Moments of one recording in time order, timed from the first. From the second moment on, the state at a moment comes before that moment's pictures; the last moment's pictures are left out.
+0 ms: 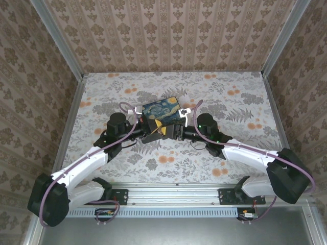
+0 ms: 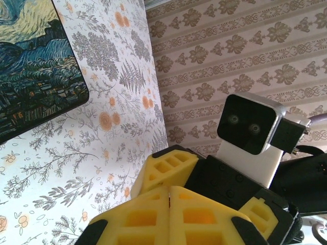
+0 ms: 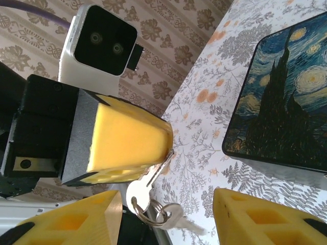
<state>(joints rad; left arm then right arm) -0.58 1.06 0.57 0.26 0.61 -1.13 0.69 1.32 0.65 0.48 -0.48 0.79</state>
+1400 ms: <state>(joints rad) -0.54 1.00 0.61 0.08 0.61 -0.99 0.65 1.36 0.69 0.29 -0.63 0.63</state>
